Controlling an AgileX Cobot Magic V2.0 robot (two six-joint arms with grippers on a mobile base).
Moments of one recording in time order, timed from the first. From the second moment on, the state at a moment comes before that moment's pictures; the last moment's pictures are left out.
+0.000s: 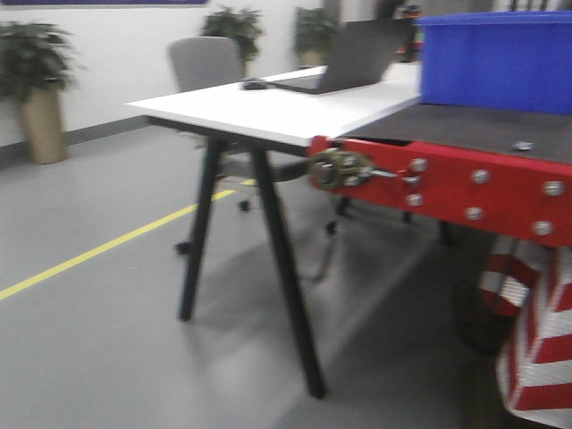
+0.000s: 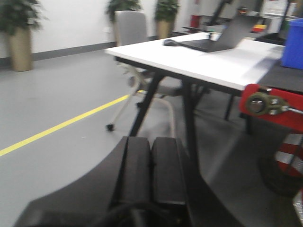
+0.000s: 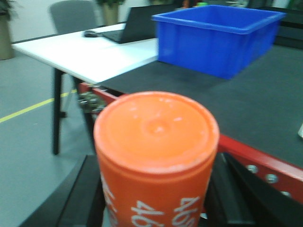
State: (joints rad) left arm -0.13 -0.01 0.03 0.00 0.05 -0.08; right arm -0.01 0.01 -0.49 -0.01 0.67 0.03
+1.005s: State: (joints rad) left arm -0.13 -0.01 0.03 0.00 0.05 -0.08; right arm -0.01 0.01 -0.49 -0.01 0.67 0.03
